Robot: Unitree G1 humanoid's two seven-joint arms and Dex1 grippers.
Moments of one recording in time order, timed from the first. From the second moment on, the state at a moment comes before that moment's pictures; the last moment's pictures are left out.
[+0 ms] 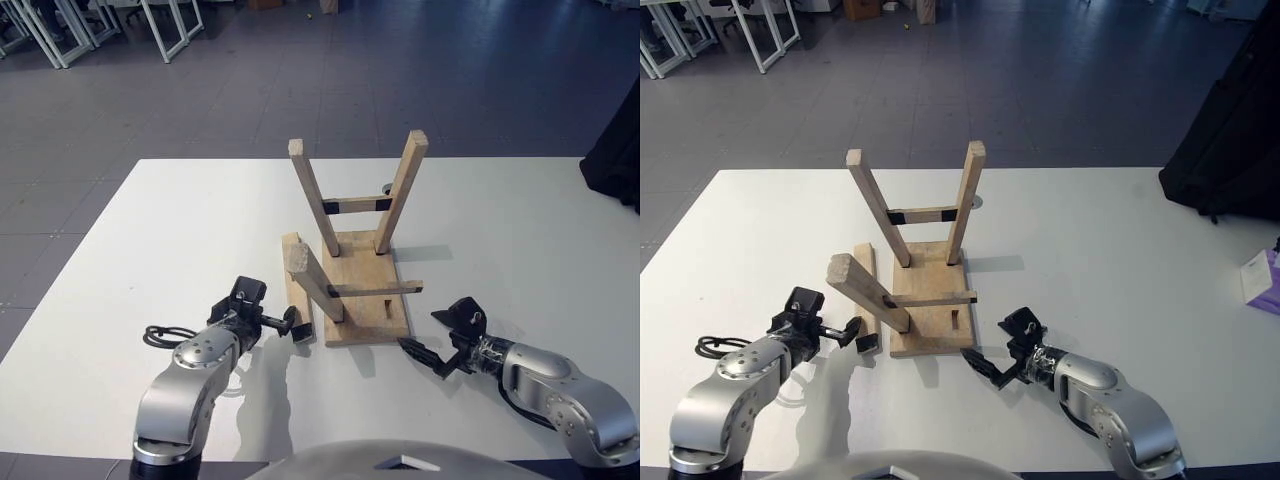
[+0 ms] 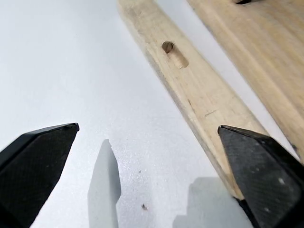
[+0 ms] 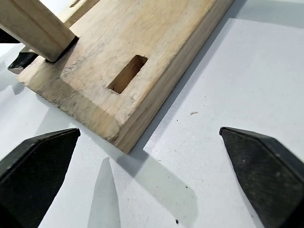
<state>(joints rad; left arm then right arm) 0.14 0.25 0.00 -0.72 -0.12 1.24 -0.14 0.22 -0.54 0.10 -0.56 0.50 0.84 0.45</state>
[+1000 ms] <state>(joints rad) 0.12 0.16 -0.06 -0.62 -0.11 1.23 -0.06 0.20 -0.46 0.12 -0.56 0.47 0.85 0.39</state>
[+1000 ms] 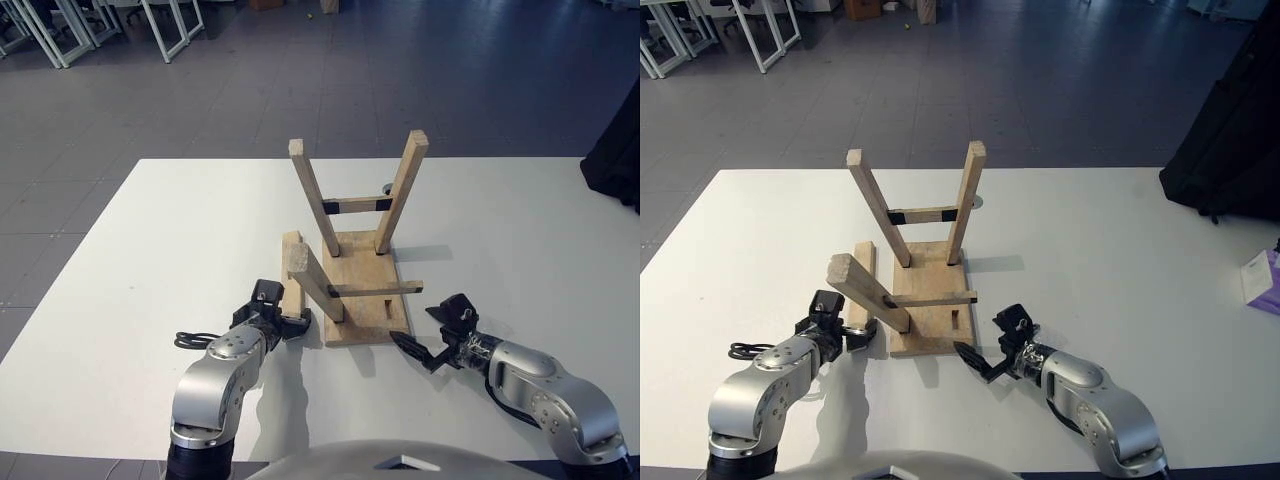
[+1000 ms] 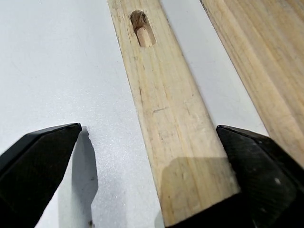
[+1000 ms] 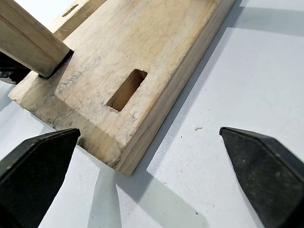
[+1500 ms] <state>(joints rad) 0.15 0.14 0.04 -0.47 -0.13 1.00 -0.08 0.11 -0.48 0.04 -0.52 0.46 0.85 0.40</state>
